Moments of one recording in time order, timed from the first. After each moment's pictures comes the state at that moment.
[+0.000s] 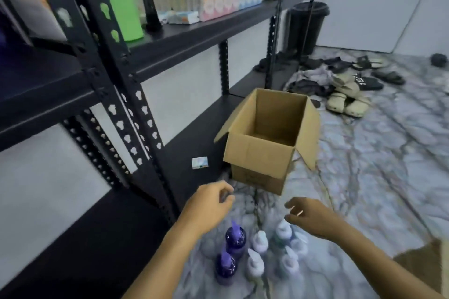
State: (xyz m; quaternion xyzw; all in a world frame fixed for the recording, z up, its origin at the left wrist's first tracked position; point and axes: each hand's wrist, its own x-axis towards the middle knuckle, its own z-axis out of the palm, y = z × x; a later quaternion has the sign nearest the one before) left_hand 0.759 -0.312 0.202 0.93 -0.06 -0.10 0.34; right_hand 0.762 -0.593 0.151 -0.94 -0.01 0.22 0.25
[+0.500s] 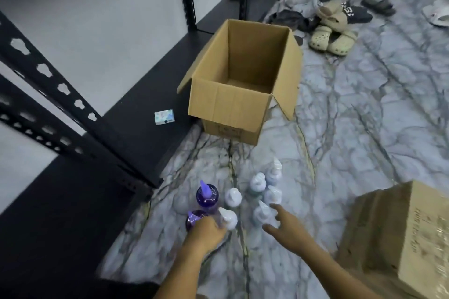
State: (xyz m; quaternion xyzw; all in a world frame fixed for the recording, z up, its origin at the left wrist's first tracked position) left_hand 0.723 -0.383 0.008 0.88 0.06 -0.38 0.29; right_hand 0.690 -0.619 -0.032 -0.90 0.13 0.28 0.32
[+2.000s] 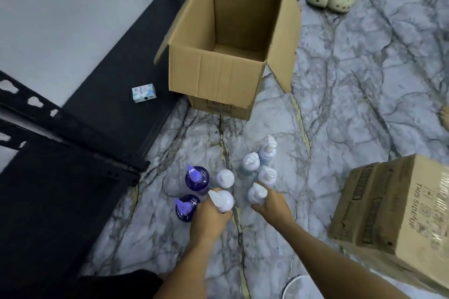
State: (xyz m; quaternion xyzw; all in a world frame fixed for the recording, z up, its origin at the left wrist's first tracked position) left_hand 0.713 -0.410 -0.065 0.88 0.08 -0.26 0.39; right_hand 0.702 -0.610 -0.096 -0.89 0.14 0.20 0.37
